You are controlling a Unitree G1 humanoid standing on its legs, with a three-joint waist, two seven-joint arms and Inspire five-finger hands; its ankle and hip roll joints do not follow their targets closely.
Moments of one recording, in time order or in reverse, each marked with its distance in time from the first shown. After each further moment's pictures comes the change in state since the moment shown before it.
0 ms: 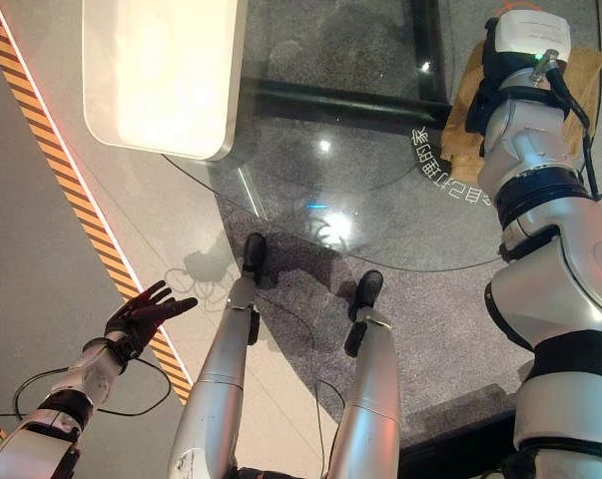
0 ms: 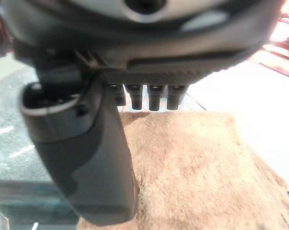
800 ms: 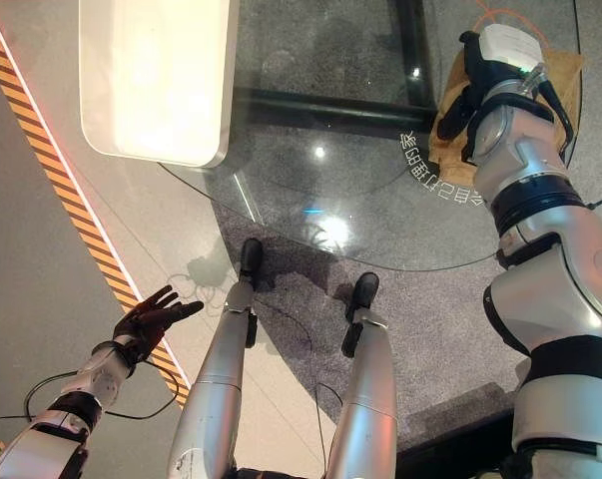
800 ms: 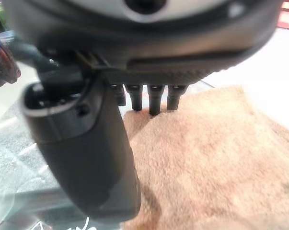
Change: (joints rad) left arm 0.000 -0.042 0.006 0.024 0.002 -0.002 0.006; right arm 0.044 0.000 -0.069 -0.057 0.117 -0.067 0.021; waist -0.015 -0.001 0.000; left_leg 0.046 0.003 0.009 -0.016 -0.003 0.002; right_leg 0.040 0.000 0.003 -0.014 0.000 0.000
